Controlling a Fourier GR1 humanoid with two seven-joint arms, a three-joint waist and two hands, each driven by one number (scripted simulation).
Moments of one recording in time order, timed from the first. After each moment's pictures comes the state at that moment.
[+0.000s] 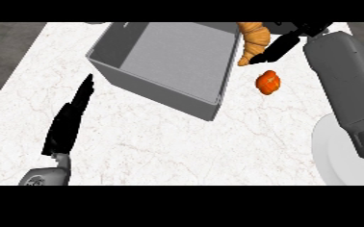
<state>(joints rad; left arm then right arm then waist) -0.07 0.16 0.01 -1.54 -0.21 0.01 0.11 -1.02 -0.40 0.02 -0.73 0.56 0.23 -0.53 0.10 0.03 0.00</state>
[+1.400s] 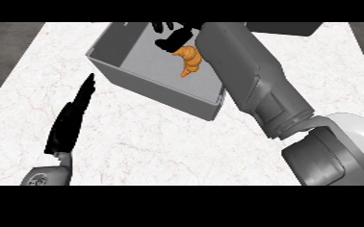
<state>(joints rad) -0.08 0.15 0.01 -1.52 -0.23 0.02 0.08 -1.50 -0.02 0.03 -0.16 0.64 0.07 -0.40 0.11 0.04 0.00</state>
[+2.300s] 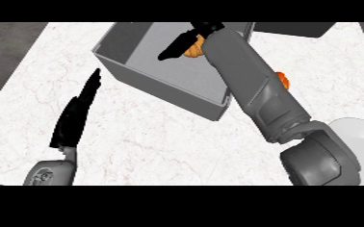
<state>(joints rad) -0.12 0.14 0.00 -1.52 -0.24 0.01 0.09 -1.44 0.00 -0.17 -0.12 0.42 -0.03 -0.39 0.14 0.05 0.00</state>
